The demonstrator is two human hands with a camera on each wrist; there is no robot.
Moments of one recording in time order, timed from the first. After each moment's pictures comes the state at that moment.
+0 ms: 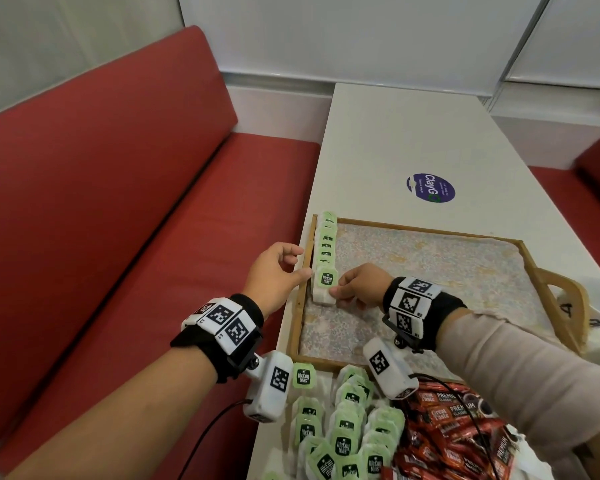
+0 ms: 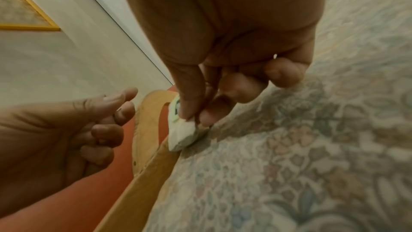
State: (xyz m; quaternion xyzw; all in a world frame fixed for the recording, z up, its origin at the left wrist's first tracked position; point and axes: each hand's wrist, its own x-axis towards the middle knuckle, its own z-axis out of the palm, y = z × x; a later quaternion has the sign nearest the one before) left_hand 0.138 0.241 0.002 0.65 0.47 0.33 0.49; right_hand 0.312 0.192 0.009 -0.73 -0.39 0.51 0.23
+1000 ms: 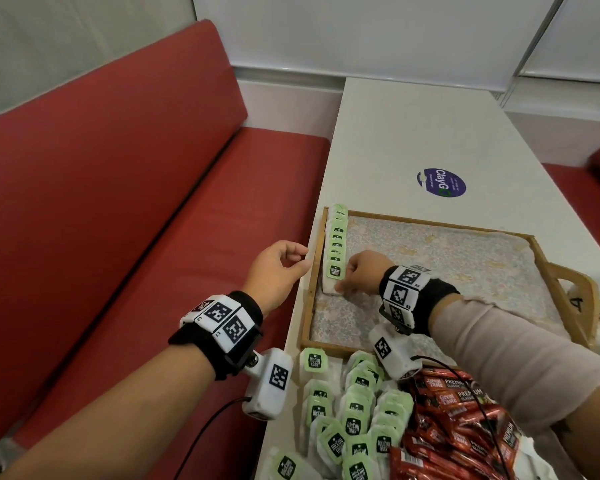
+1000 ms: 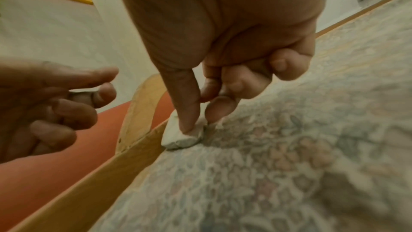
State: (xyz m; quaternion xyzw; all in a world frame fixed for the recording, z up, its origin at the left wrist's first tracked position) left_hand 0.116 0.226 0.014 0.66 0.49 0.33 0.47; right_hand 0.295 0.200 0.019 -0.78 -0.52 0.34 0.07
